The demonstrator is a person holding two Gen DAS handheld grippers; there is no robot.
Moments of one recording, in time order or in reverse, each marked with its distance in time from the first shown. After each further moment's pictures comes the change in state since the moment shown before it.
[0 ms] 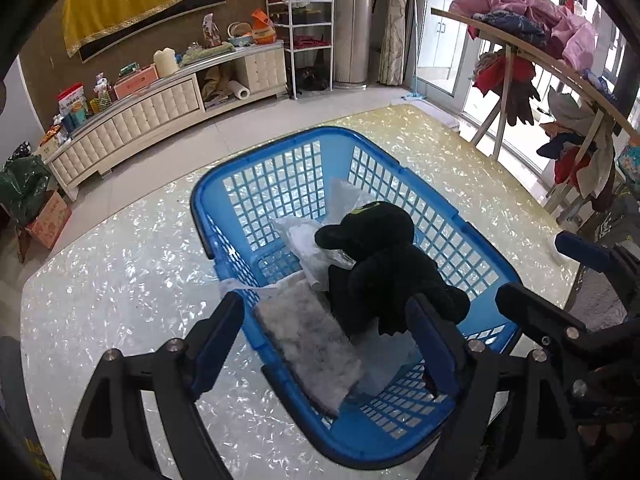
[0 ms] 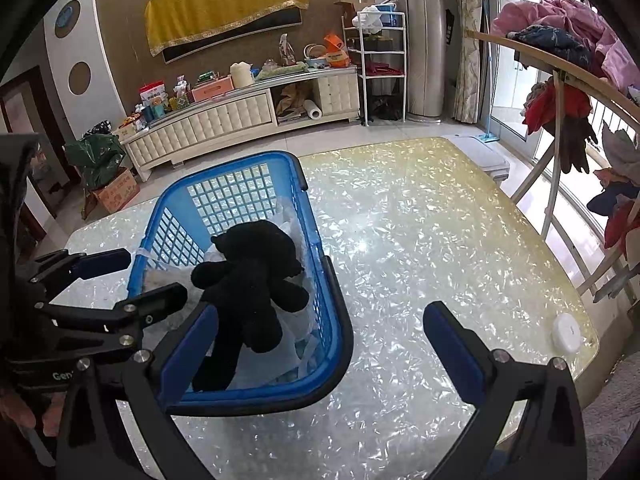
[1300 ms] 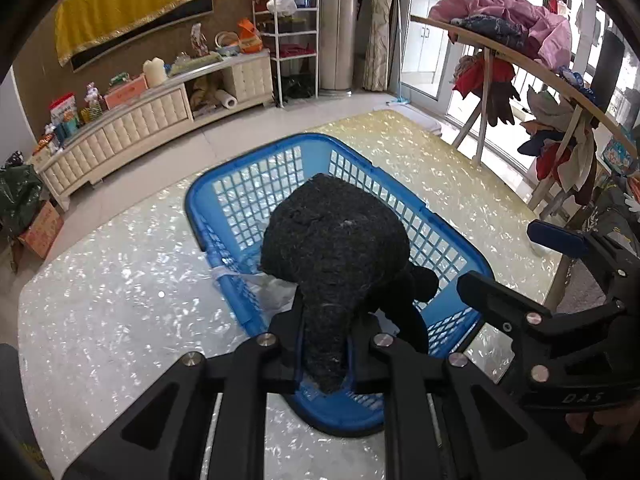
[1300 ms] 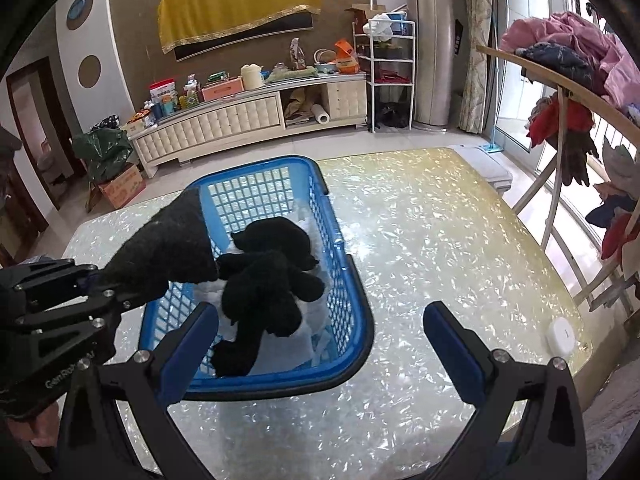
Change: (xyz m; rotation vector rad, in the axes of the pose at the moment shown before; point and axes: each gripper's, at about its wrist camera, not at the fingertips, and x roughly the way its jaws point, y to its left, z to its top) left arm -0.012 -0.012 -0.008 0.034 -0.016 -0.049; right arm -0.004 0.007 -0.003 -0.030 -0.012 0.002
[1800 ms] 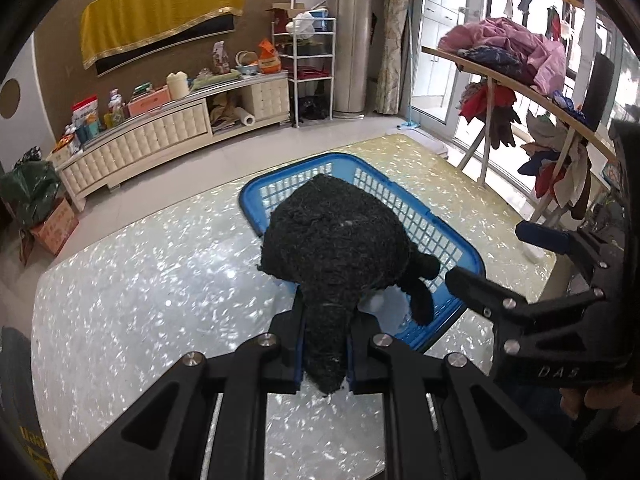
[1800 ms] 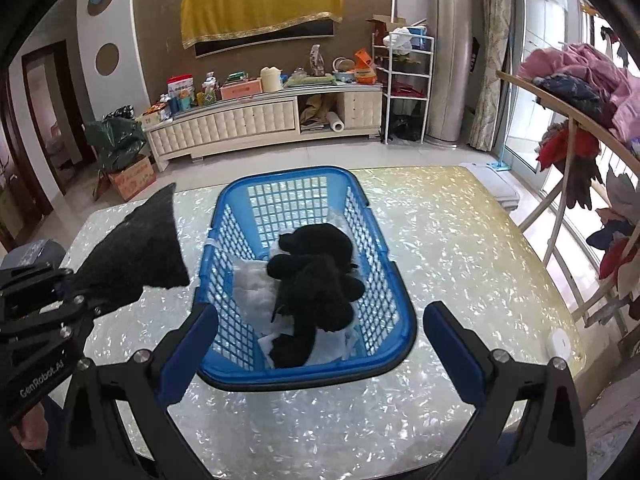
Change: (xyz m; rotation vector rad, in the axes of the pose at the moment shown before) left arm -0.059 0.020 -0.026 -0.030 -0.090 0.032; right arm -0.020 0.034 -0.002 -0.069 -0.023 0.002
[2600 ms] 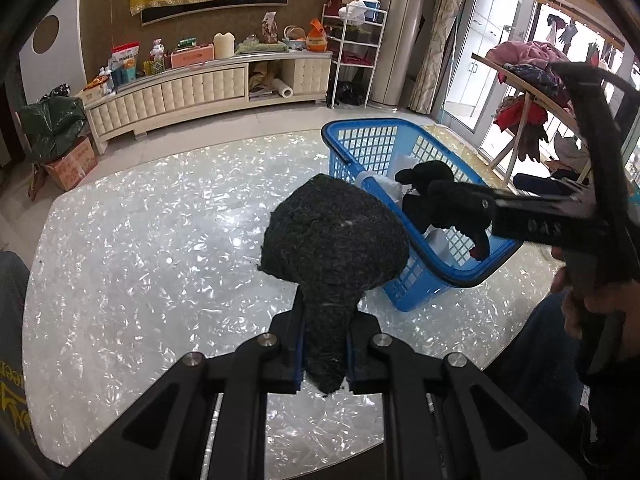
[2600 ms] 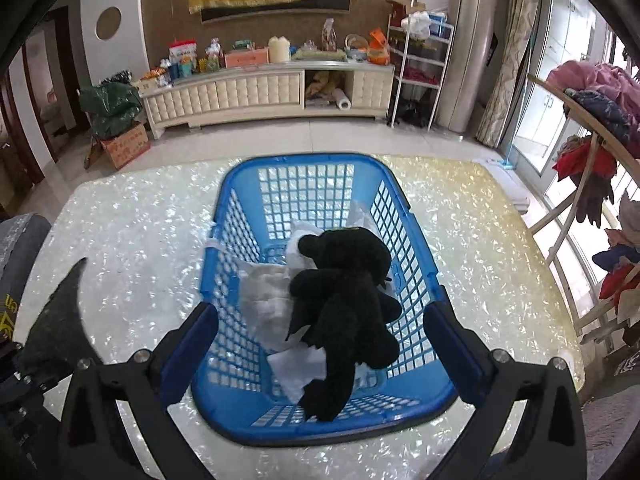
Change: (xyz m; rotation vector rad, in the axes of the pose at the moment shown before) left arm -0.030 0.069 -0.070 -0.179 0.040 0.024; right arm 0.028 0.030 0.019 -0.083 0.081 -0.031
